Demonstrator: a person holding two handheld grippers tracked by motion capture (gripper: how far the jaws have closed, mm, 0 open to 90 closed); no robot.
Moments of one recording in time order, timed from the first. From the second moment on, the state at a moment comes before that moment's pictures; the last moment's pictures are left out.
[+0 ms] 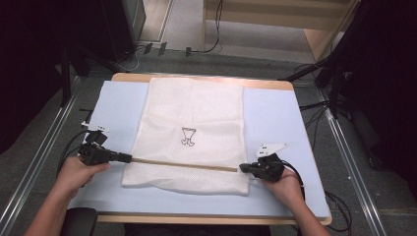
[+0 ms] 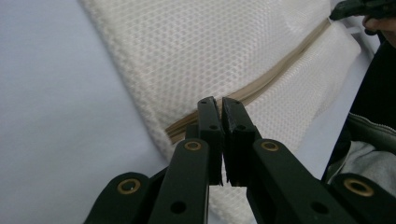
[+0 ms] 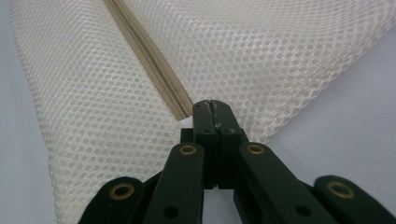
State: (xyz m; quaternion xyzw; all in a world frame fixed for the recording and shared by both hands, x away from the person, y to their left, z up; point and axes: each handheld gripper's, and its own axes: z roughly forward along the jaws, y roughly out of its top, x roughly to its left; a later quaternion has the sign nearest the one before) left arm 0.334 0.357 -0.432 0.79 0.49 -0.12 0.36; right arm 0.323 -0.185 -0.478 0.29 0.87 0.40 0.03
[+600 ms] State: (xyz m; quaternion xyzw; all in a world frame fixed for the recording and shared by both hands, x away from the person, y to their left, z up) left arm 0.323 0.366 -0.439 0.78 0.51 -0.11 0.35; right arm 0.327 -0.188 -0.476 0.30 0.87 0.39 0.02
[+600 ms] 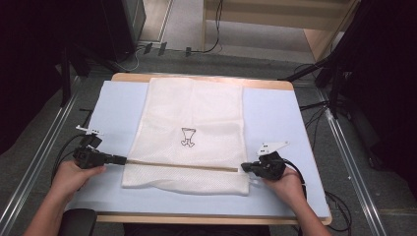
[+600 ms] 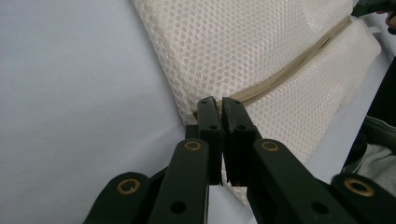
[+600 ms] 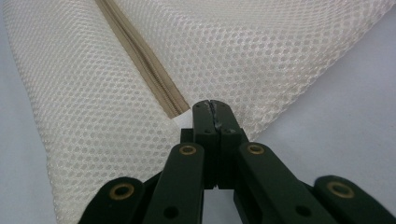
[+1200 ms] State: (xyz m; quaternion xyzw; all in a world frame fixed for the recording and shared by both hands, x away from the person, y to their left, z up) left arm 0.310 0.363 -0.426 0.78 0.49 -0.05 0.39; right arm 0.336 -0.195 -0.454 0.33 0.85 0.42 0.00
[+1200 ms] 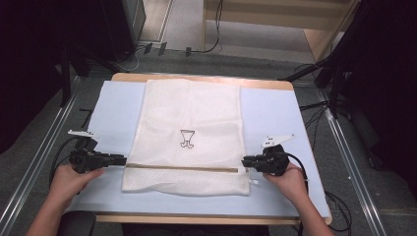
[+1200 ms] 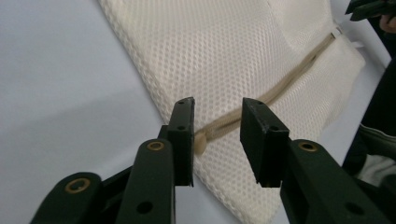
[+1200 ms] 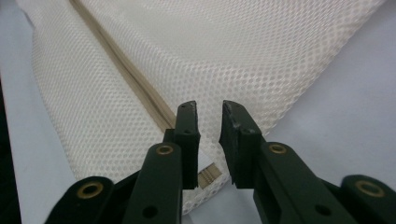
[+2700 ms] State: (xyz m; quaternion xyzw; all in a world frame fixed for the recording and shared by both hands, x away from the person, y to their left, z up) left arm 0.339 0.360 -0.430 0.77 0.51 0.11 0.38; right arm 0.360 -0.238 -0.465 0.44 0.79 0.41 0.09
